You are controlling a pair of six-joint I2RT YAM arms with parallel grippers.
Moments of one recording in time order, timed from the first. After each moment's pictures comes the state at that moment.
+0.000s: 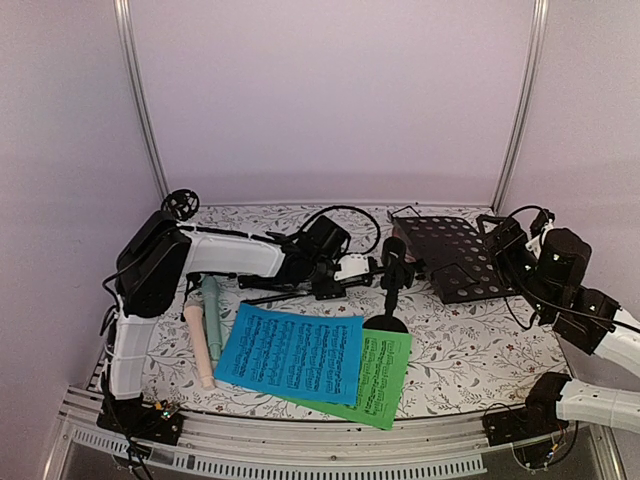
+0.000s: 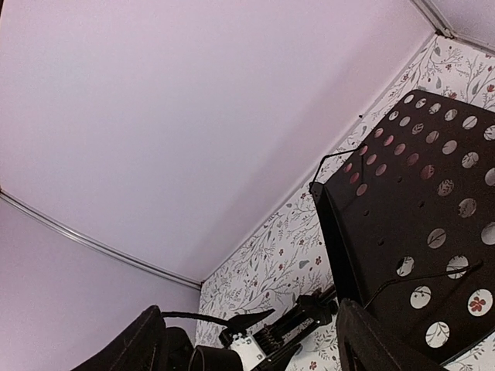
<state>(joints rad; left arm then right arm) -0.88 2.20 1.57 -0.21 -0.26 0.77 0.69 0.67 0.58 -0.04 0.47 1.08</state>
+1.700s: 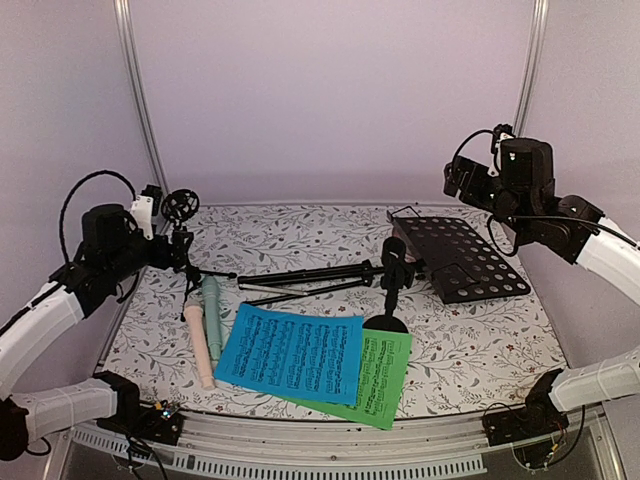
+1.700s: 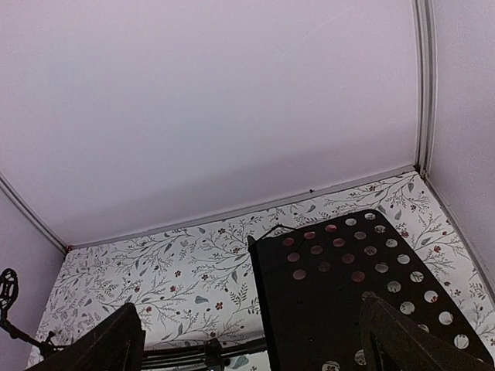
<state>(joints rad) -0.25 0.87 0.69 -0.16 -0.06 0.02 0.66 1.15 1.19 -0.33 0.57 0.49</state>
